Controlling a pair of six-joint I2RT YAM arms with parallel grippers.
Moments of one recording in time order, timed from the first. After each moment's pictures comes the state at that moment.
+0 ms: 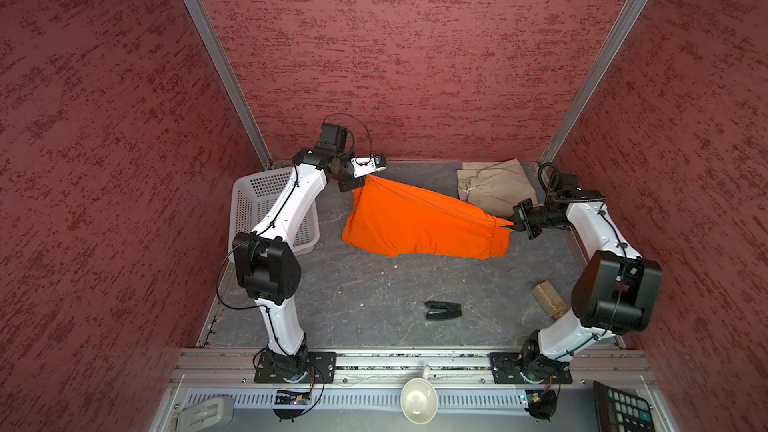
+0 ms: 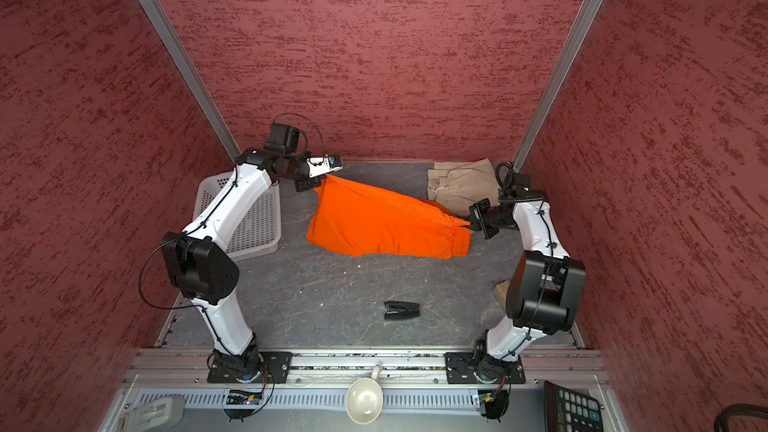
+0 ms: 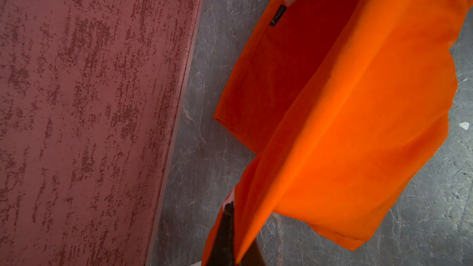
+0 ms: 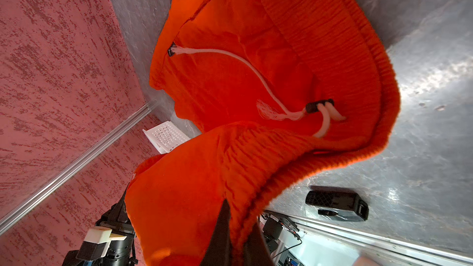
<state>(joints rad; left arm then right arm) -0.23 1.87 1.89 -0.90 0.25 1.10 -0.26 1.65 1.35 -1.04 -0.78 0.84</state>
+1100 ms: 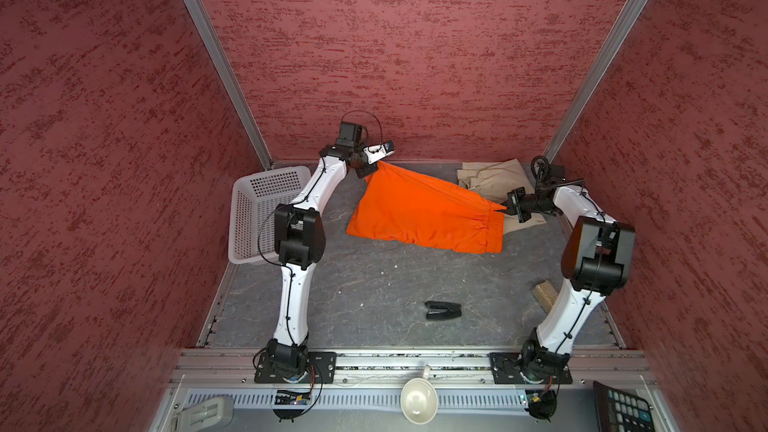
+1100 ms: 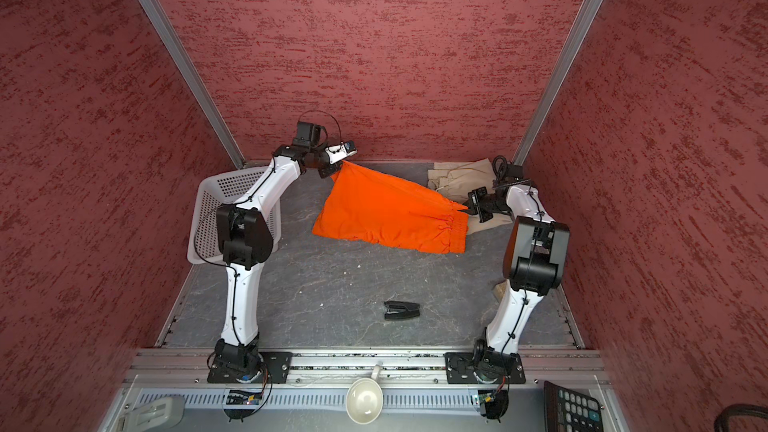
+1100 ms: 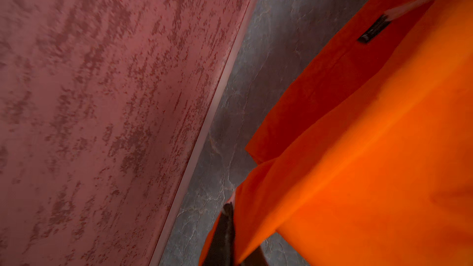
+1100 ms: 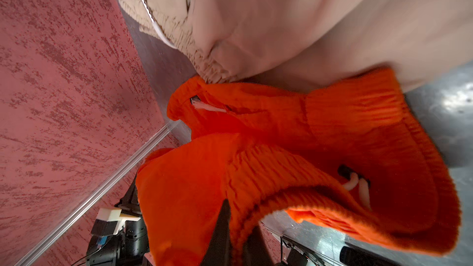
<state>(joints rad) -0.24 2.32 2.21 -0.67 0.22 0.93 -0.26 1.96 1.53 -0.82 -0.82 0.97</state>
